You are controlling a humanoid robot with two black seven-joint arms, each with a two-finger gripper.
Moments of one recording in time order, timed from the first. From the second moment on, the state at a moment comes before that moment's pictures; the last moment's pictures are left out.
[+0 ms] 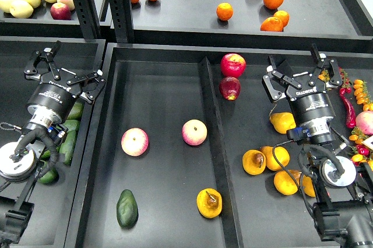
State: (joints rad) left arm -0.13 0.00 -1.48 -1.38 0.10 -0.10 0.08; right arm 0.21 0.01 1.51 1.22 0.01 0.42 -0.10
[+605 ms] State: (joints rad) left arm -0.13 0.00 -1.49 -1.37 0.11 -0.20 0.09; right arm 0.23 0.01 1.50 1.20 0.01 0.42 -0.11
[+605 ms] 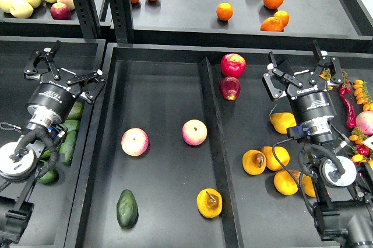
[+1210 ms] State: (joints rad) left arm -0.15 0.00 -1.49 -1.37 0.12 -0.20 0.10; right arm 0.28 0.01 1.49 1.19 0.01 0.36 -0.11
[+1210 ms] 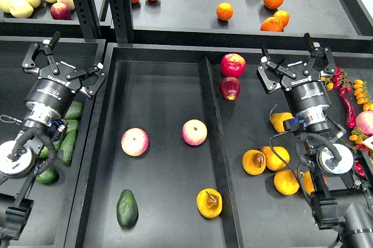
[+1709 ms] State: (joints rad) left arm -0.37 0.13 -1.41 -1.27 -0.09 -0.19 0.49; right arm 0.29 0.02 1.51 1.17 0.01 0.35 -0.11
